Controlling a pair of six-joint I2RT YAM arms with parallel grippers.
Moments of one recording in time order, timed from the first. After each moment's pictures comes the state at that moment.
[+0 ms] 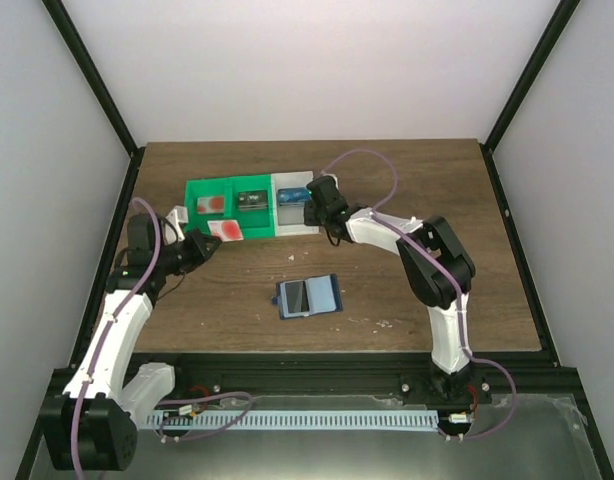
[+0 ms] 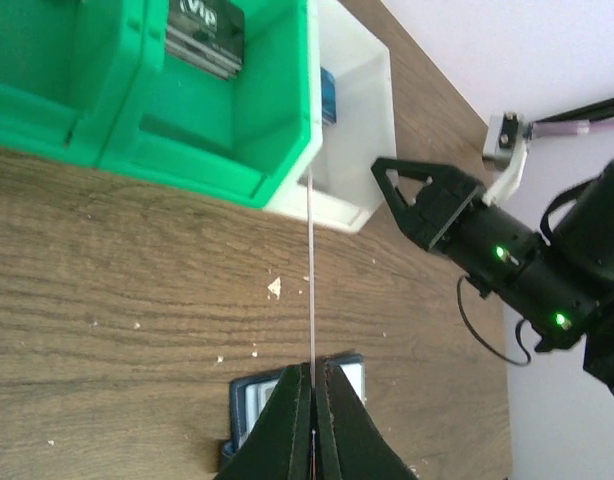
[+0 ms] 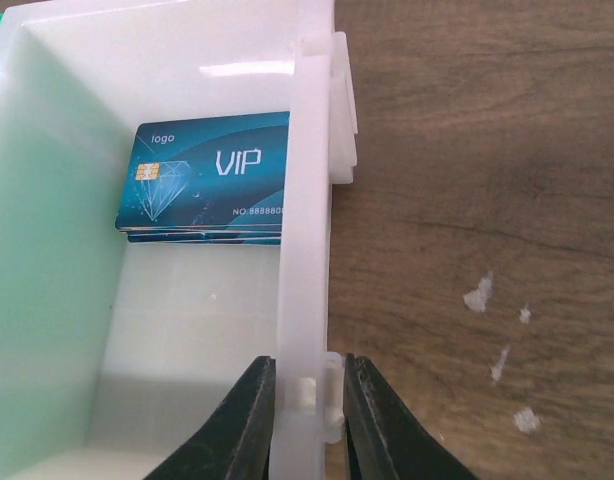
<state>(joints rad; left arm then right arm) -0.02 0.92 0.71 -0.45 0.58 -0.66 0.63 2.04 1.40 -0.10 0.21 0.48</state>
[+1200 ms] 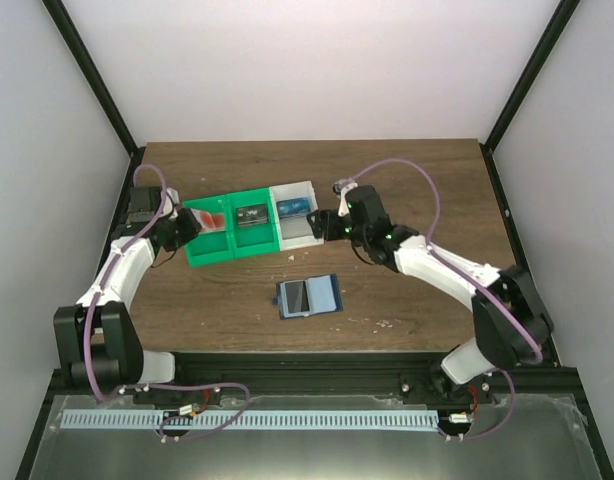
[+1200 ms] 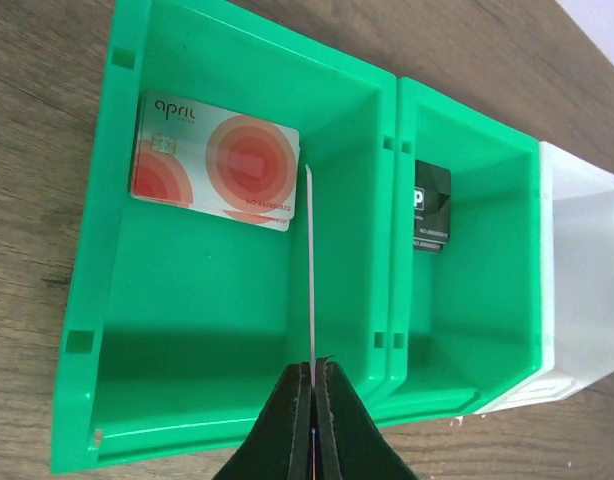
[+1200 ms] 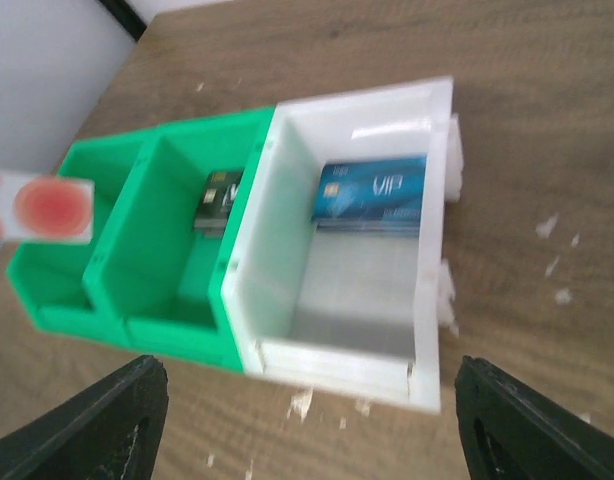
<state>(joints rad) 0.09 1.34 0.92 -0.47 0.35 -0.47 0.62 1.54 1.03 -0.03 -0.06 0.44</state>
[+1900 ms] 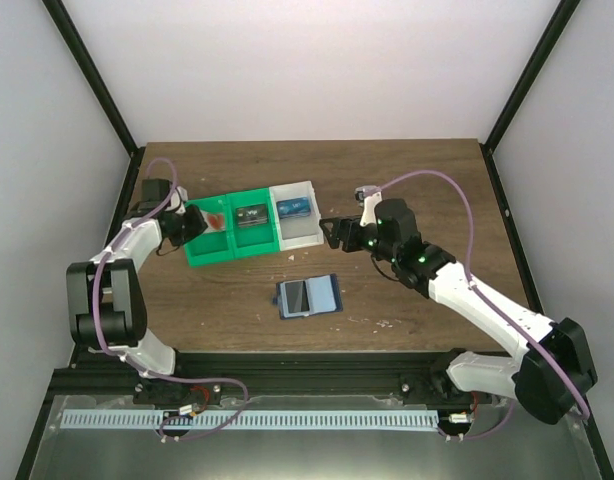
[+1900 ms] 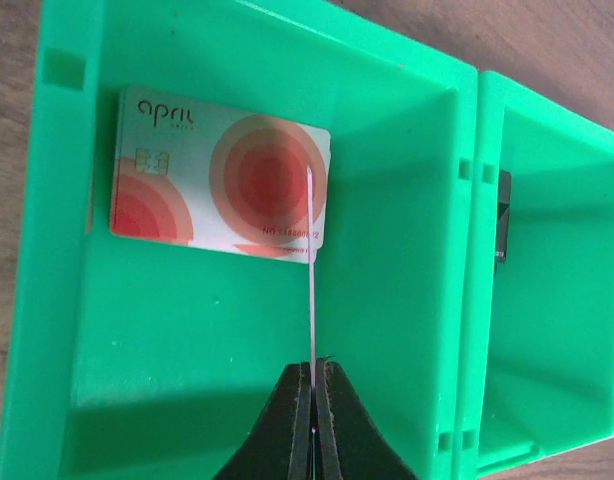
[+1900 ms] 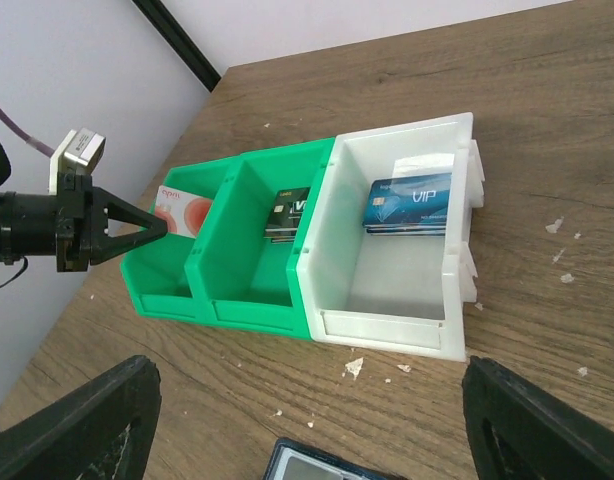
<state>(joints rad) 0.09 1.58 1.01 -0.44 0.37 -0.43 0.62 1.18 0.85 -0.07 -0.13 0.49</state>
